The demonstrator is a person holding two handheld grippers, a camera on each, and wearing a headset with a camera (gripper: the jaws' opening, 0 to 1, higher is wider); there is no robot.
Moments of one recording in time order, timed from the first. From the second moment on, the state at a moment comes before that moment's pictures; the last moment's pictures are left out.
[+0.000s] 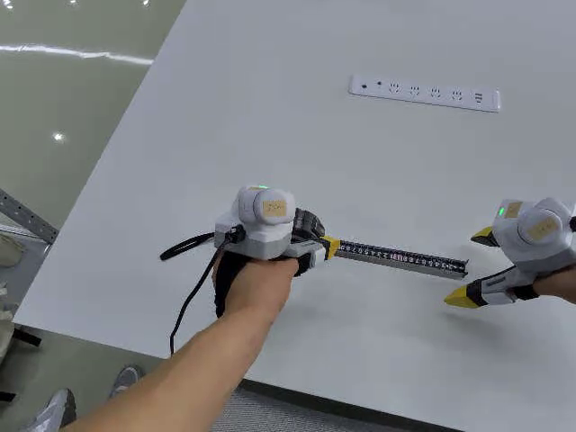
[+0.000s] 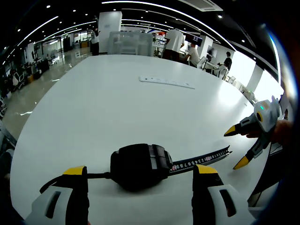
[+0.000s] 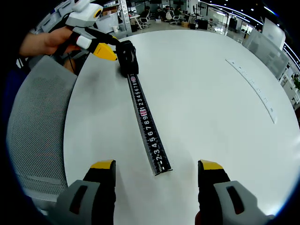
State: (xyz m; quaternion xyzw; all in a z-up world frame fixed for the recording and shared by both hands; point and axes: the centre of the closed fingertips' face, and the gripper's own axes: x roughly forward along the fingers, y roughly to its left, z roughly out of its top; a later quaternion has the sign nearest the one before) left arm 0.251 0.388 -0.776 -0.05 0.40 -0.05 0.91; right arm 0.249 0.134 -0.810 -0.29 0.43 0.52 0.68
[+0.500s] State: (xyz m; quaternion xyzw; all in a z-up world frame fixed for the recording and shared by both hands) left arm 0.260 0.388 -0.791 -0.06 0.41 -0.05 0.91; right arm 0.259 0.130 -0.821 -0.33 0.42 0.56 0.64
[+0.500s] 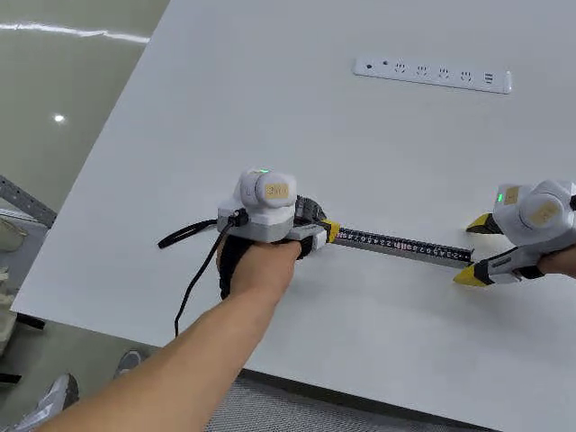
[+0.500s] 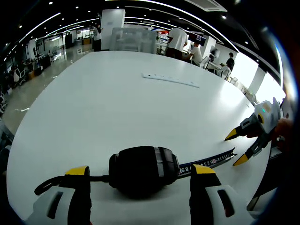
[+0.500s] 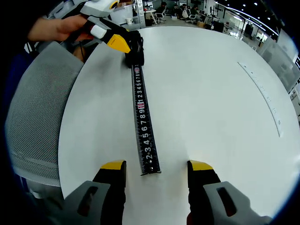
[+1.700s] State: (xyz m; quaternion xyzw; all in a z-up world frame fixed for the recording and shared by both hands) left arm 0.262 0.389 -0.800 -0.07 0.42 -0.04 0.90; right arm 0.249 0.126 -0.822 -0.37 0.39 0.60 0.60
